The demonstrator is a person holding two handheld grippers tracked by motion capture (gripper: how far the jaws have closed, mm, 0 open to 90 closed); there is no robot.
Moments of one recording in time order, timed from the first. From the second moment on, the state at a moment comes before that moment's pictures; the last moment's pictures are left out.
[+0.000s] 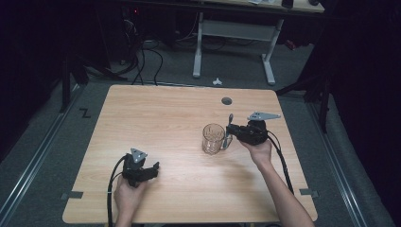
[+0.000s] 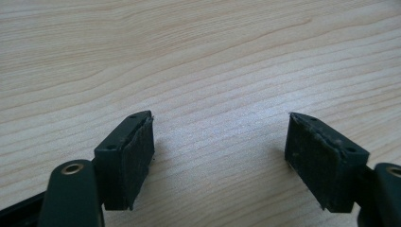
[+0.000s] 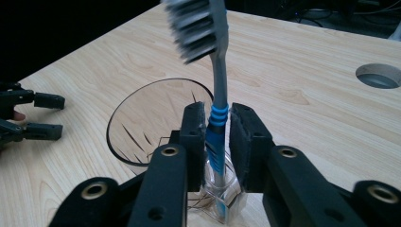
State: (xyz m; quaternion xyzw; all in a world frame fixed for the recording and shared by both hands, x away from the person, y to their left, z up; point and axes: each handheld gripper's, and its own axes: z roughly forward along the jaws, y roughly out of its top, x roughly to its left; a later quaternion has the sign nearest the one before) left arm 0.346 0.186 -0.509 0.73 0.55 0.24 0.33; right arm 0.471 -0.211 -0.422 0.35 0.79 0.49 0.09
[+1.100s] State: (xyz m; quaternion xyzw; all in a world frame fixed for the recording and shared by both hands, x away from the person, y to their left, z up) left arm 0.346 0.186 -0.509 0.73 0.55 0.24 0.33; right arm 0.458 -0.218 -0.409 0.34 0.79 0.48 0.14
